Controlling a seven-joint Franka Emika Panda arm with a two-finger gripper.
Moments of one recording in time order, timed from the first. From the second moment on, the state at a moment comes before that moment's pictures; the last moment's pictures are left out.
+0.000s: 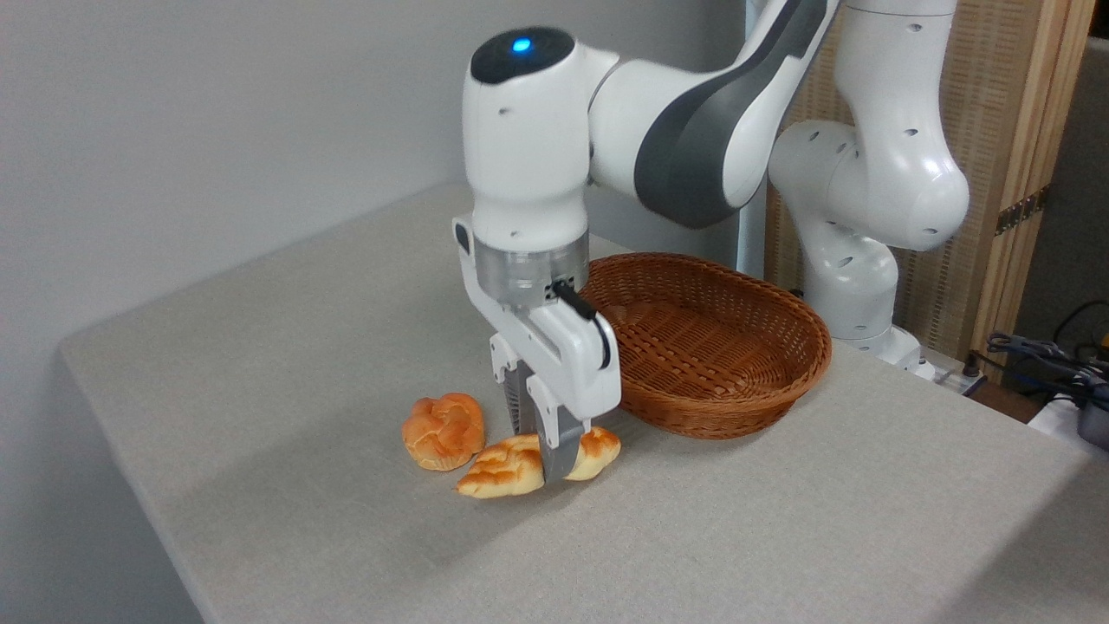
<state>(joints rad) -0.16 -0.14 0.23 -2.20 -0.07 2.12 1.04</state>
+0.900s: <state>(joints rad) -0.16 -0.12 0.23 -2.19 -0.07 2.11 1.04</state>
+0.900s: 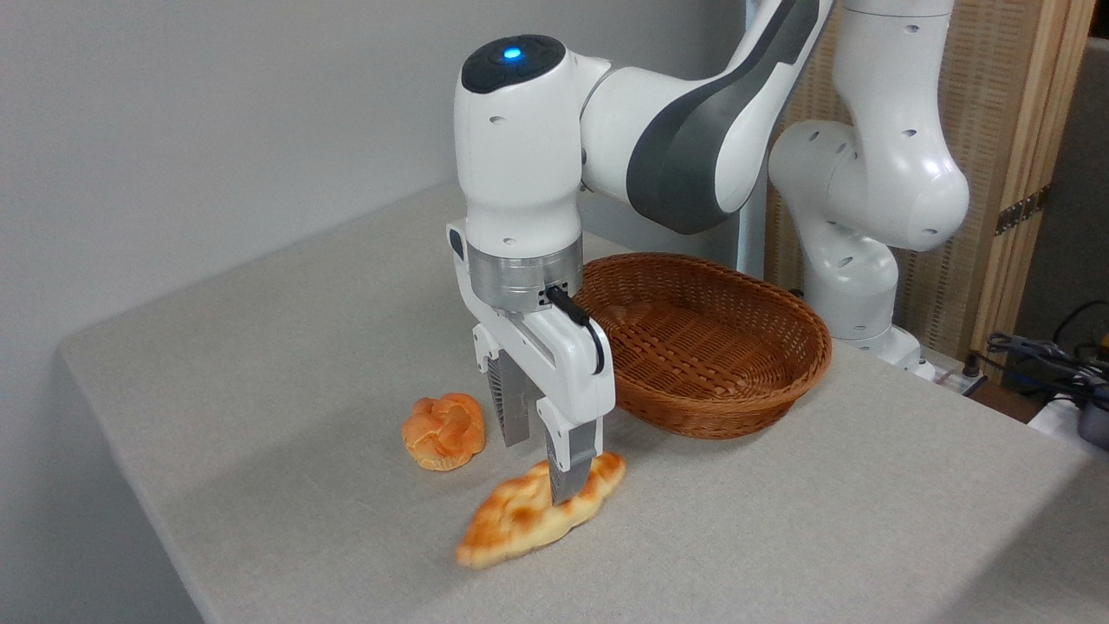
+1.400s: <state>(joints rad) -0.16 -0.18 0.21 -1.92 -0.07 1.82 0.94</state>
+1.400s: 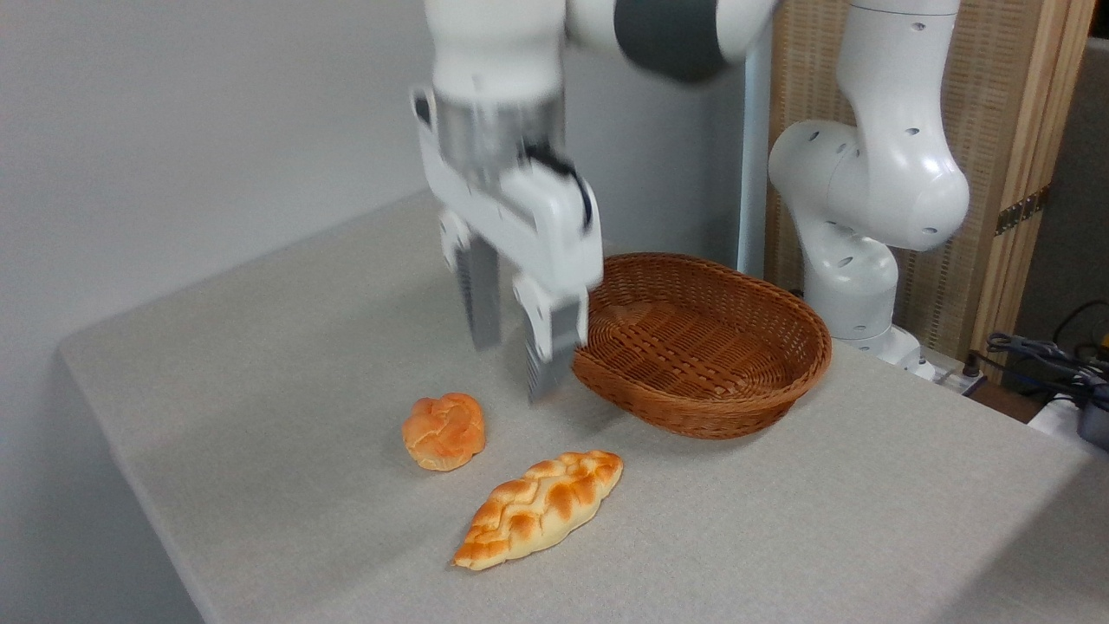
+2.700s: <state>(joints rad) -0.10 -0.05 0.06 -1.64 -0.02 1.58 0.71</state>
